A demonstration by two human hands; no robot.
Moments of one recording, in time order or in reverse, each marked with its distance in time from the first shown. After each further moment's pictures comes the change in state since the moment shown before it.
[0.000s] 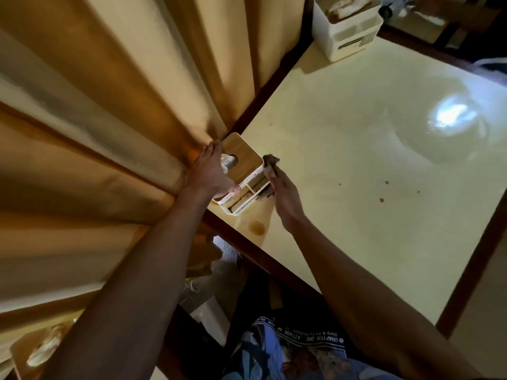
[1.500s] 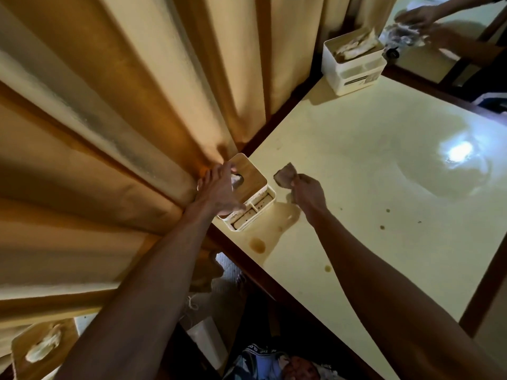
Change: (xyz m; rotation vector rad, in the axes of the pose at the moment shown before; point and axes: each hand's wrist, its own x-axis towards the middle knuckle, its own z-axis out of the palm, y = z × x) left_hand -0.008 0.005 0.000 -0.069 0.006 0.010; right_hand 0.047 -0.031 -0.049 -0.334 0.158 0.079
